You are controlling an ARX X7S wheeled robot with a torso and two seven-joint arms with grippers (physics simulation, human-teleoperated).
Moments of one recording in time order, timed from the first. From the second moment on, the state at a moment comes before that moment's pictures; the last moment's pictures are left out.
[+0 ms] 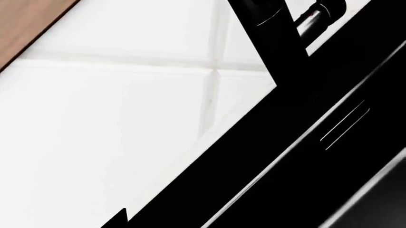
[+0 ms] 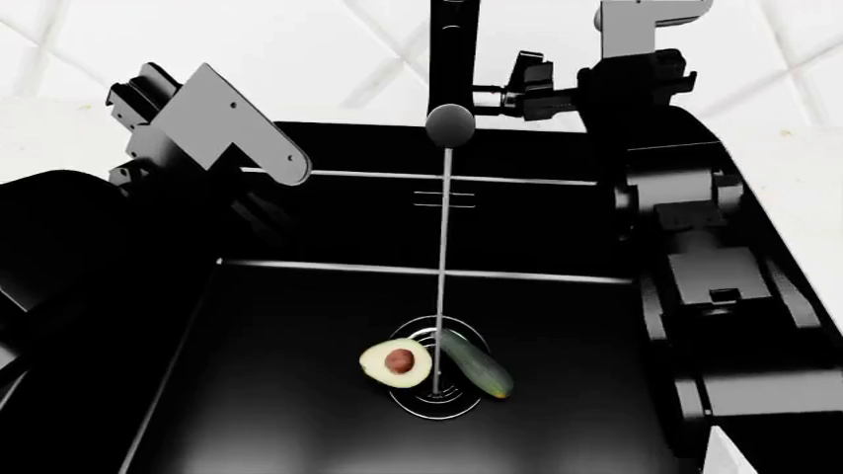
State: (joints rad) left arm -1.28 -0.79 0.85 0.28 -0.69 -0.93 -0.05; right arm 1.45 0.10 -0.22 1.14 0.10 0.28 0.01
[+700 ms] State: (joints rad) left arm -1.28 -0.79 0.85 0.27 -0.69 -0.92 -0.05; right arm 1.38 0.16 -0.23 0.77 0.12 0.50 -0.01
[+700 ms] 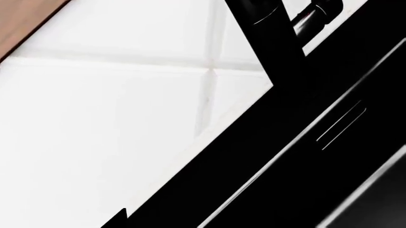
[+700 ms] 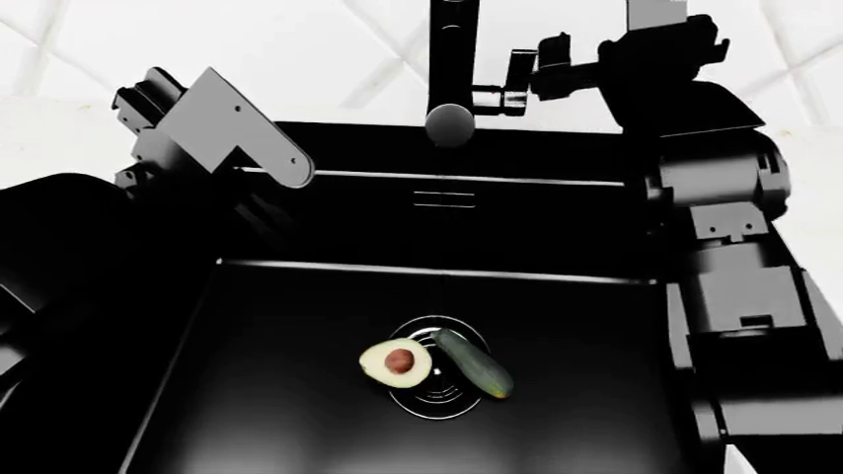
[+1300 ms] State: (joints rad) left arm -1.28 -0.78 0.85 0.28 -0.70 -0.92 -0.05; right arm 1.29 0.41 -0.21 -0.12 0.38 1.30 -0.14
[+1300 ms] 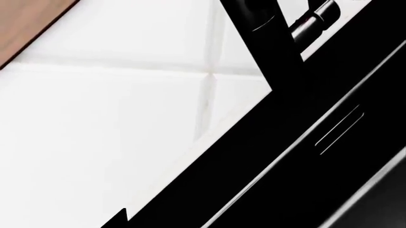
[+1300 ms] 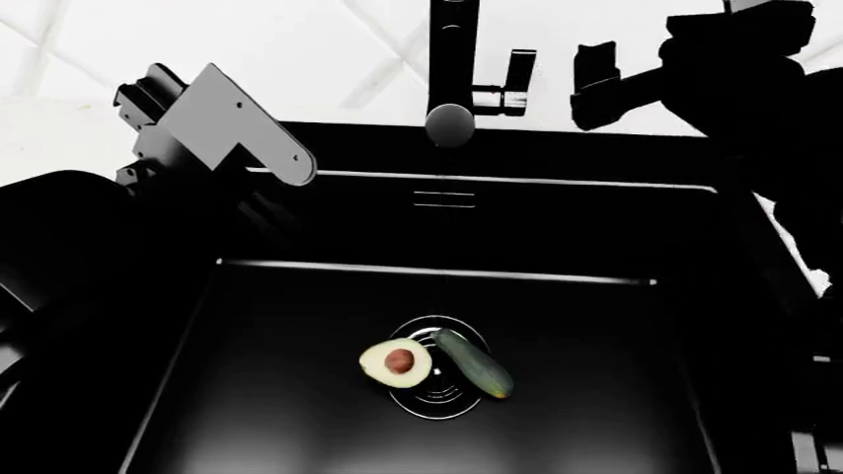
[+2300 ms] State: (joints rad) left arm -1.28 -0.77 0.85 0.29 -0.70 -0.92 -0.06; right arm 1.68 0.75 -0.79 -0.13 1.66 1.48 0.27
